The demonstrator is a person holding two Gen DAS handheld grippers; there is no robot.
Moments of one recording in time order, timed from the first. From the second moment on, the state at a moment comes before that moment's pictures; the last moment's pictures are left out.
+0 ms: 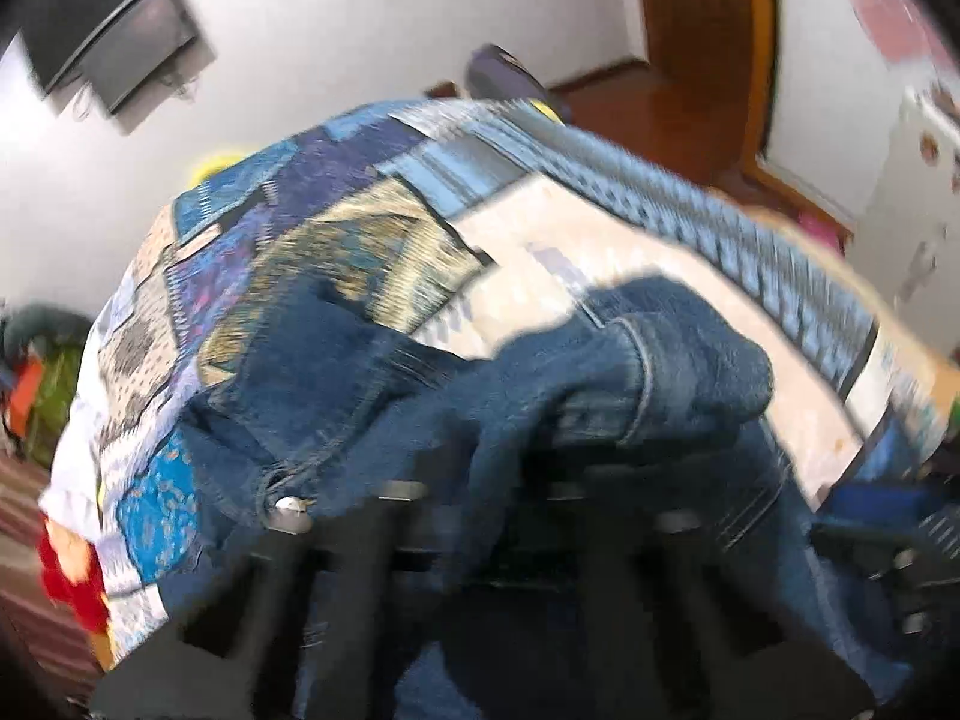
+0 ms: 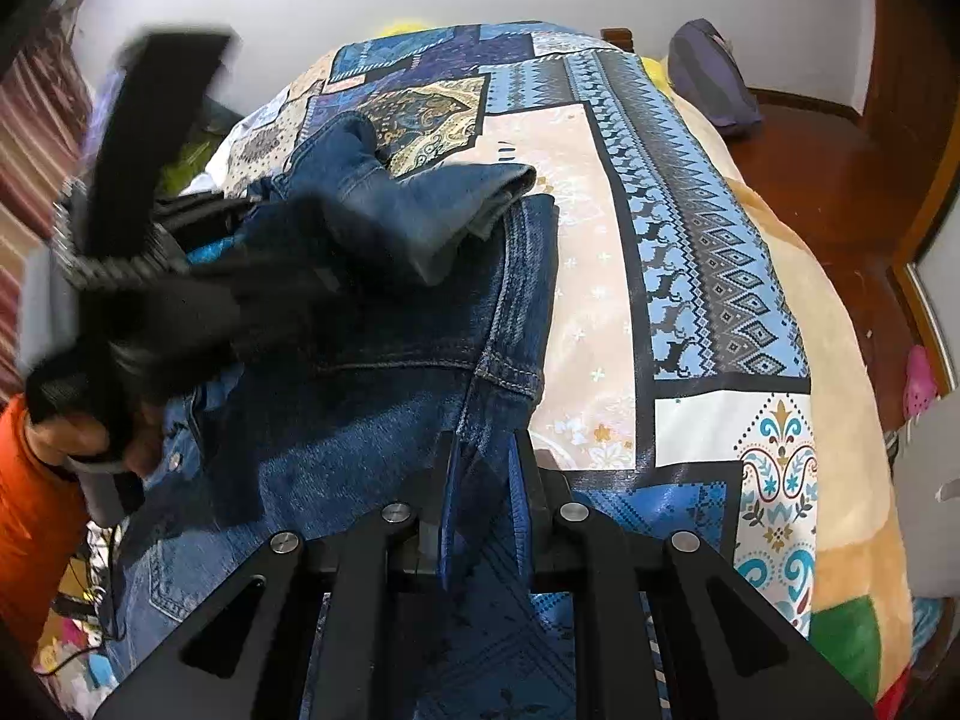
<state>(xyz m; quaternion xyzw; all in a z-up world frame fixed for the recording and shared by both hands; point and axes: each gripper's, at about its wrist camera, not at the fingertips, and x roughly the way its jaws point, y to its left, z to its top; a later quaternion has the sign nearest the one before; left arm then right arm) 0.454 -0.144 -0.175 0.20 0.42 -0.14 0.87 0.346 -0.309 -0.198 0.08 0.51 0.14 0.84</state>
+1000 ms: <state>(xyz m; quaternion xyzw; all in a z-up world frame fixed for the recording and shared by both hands) 0.376 0.156 -0.230 0.00 0.48 0.02 0.88 0.361 -0.263 -0.194 0.00 0.51 0.08 0.86</state>
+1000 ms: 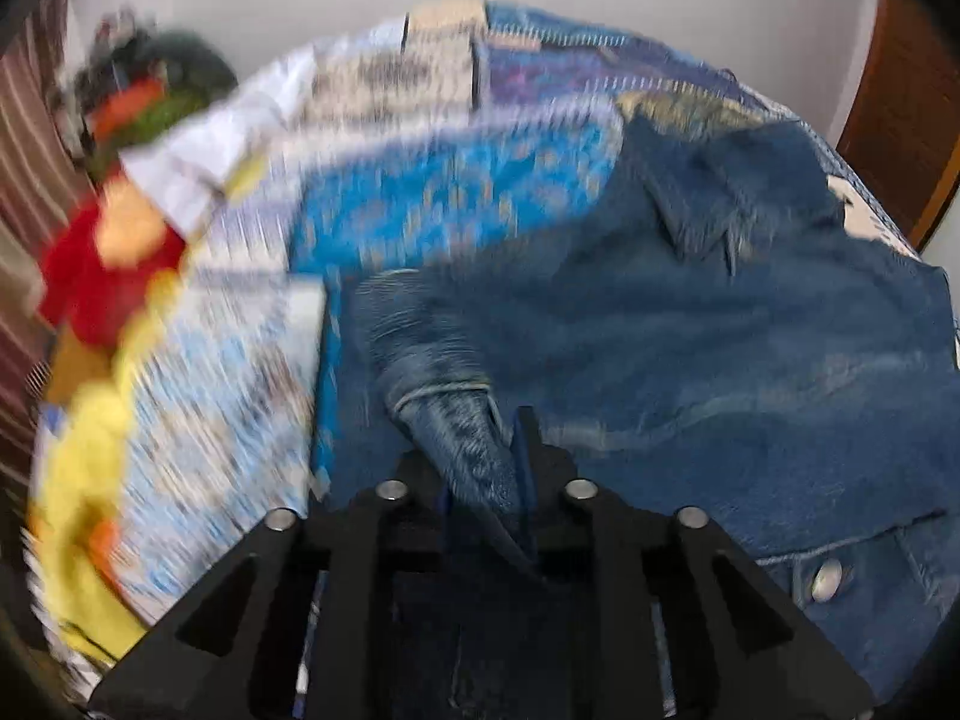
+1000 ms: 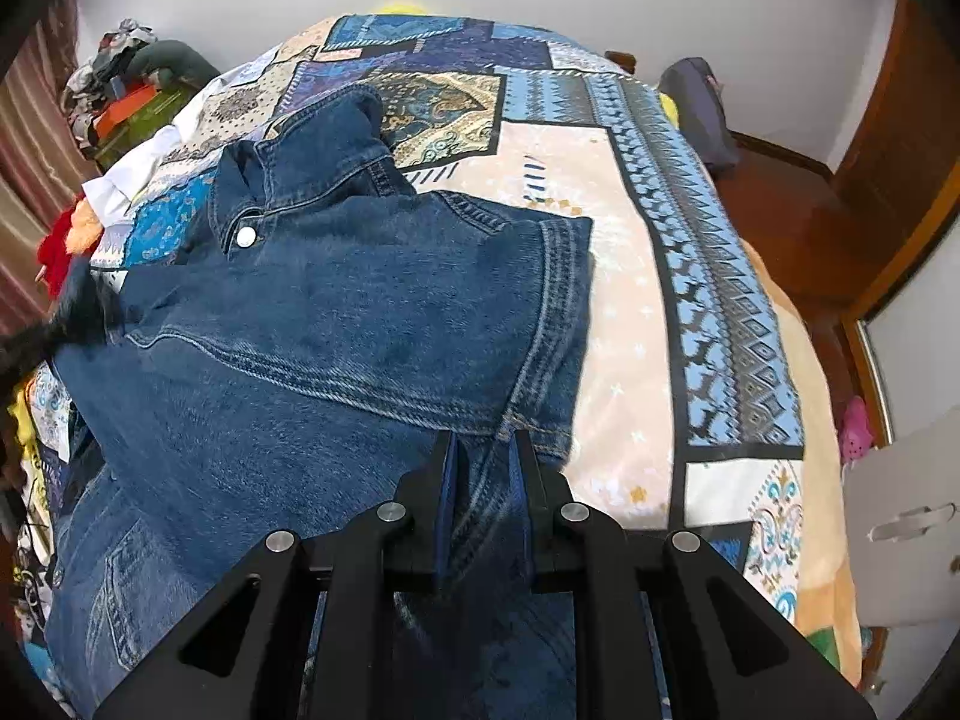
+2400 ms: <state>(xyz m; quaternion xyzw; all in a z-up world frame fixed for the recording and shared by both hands) 0.342 0.183 -0.257 0.06 0.50 0.07 0.86 0.384 -0.265 -0.210 -0.06 0.49 0.00 0.87</state>
